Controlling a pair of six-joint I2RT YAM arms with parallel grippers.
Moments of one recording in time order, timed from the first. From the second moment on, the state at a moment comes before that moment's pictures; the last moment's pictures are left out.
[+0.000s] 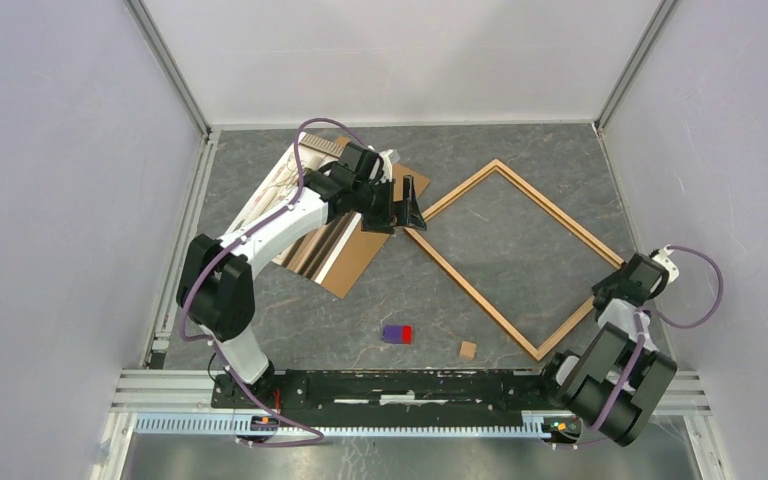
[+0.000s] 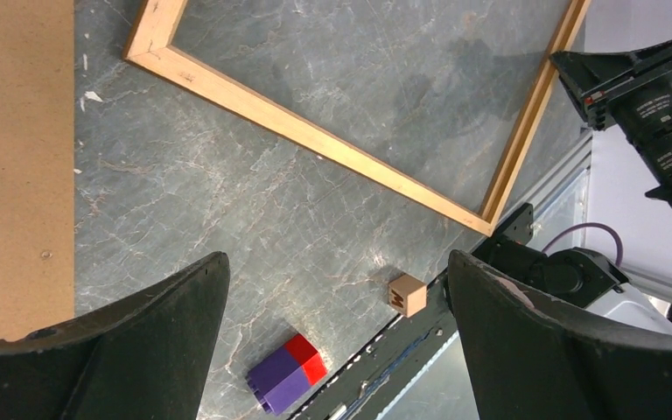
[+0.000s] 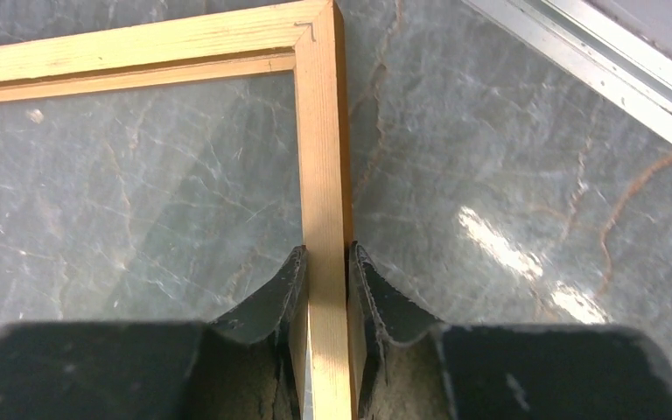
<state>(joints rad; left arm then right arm) -0.58 1.72 1.40 -0.52 0.44 -0.54 -0.65 1.09 0.33 0.00 0.04 0.33</state>
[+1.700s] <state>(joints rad) -0.35 1.52 1.32 -0.61 0.13 -0.49 -0.27 1.19 0.82 -0.29 0.16 0.11</state>
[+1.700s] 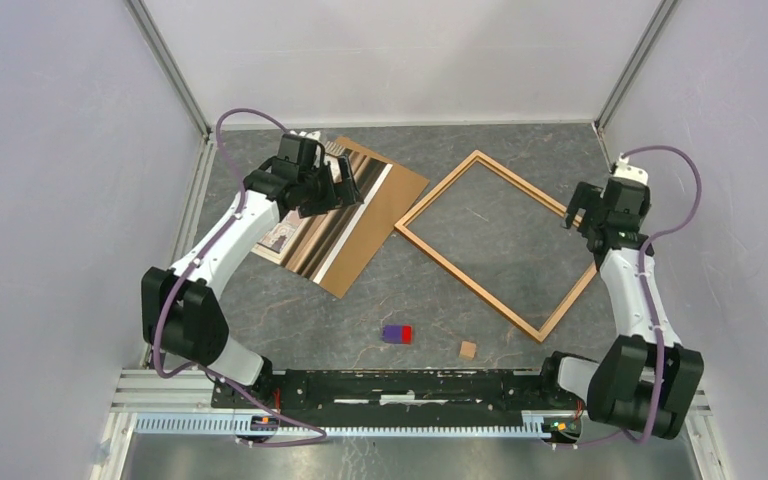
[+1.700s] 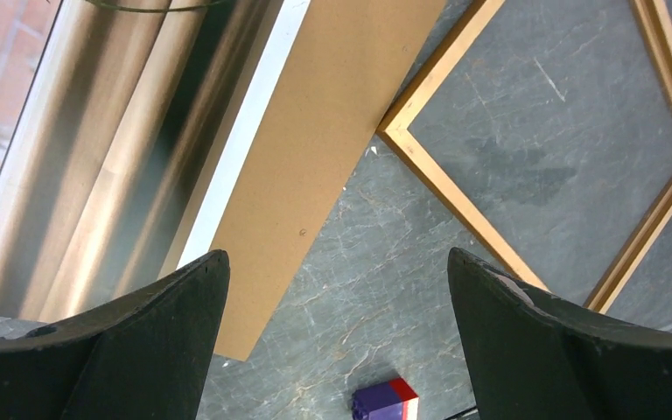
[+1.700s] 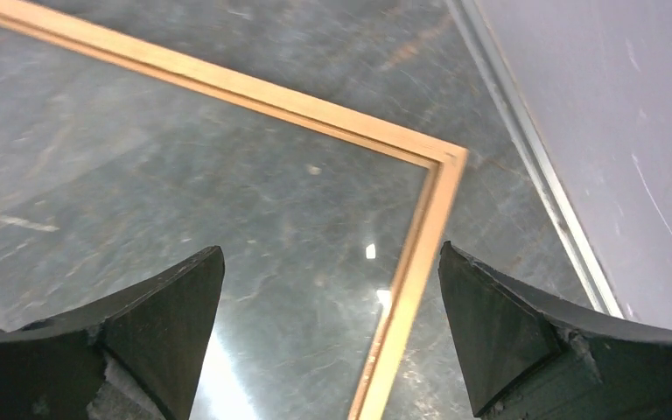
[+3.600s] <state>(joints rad) -0.05 1.73 1.12 -0.55 0.13 -0.74 0.65 2.10 1.50 0.03 -0.06 0.37</state>
